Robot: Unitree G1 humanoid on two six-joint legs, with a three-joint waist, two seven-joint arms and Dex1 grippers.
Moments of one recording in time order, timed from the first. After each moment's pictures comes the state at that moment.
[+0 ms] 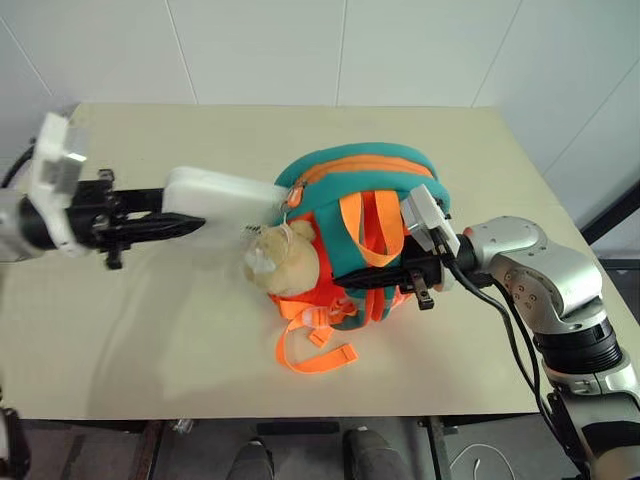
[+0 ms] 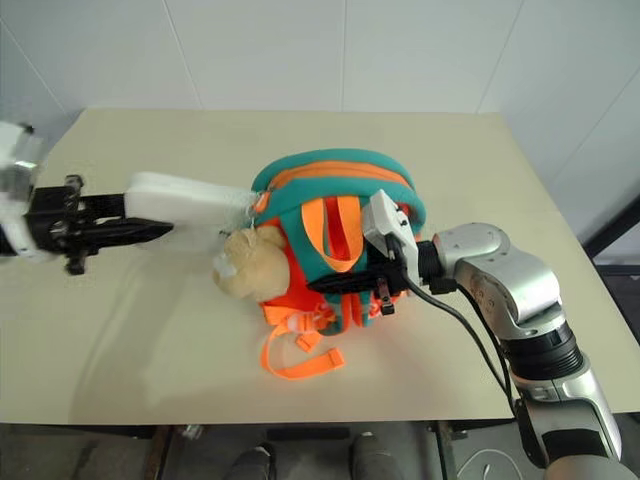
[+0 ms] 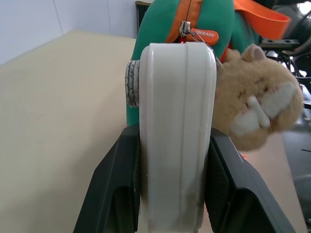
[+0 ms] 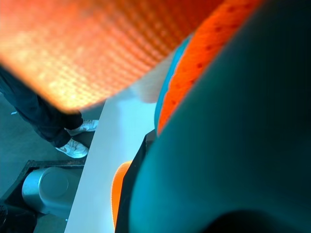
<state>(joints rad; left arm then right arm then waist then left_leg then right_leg) -0.67 1.00 0.21 -0.05 -0.73 0.69 -1.14 -0.76 -0.63 0.15 -0.23 0.64 0.69 1.22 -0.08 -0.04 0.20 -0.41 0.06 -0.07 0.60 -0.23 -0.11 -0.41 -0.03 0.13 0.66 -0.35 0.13</state>
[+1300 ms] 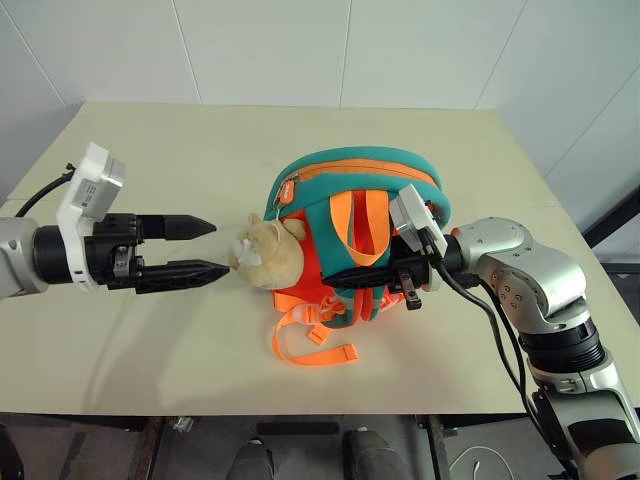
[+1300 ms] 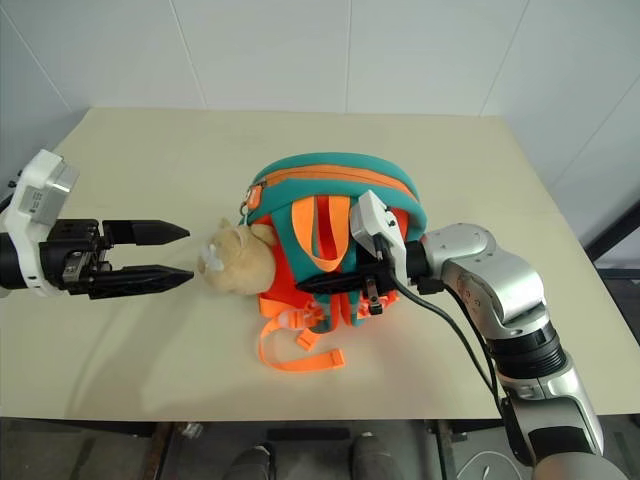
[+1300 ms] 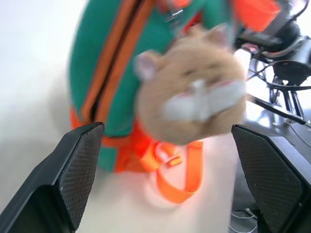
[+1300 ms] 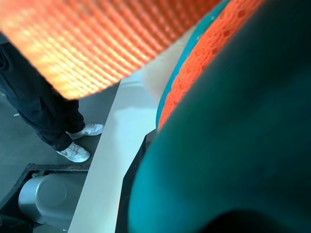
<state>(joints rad) -0.49 1.06 0.47 -0.43 -0.98 1.19 -0.99 -0.76 -0.58 0.16 -0.23 0.61 0.69 1.22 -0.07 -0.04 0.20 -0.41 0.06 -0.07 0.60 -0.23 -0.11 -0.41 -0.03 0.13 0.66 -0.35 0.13</state>
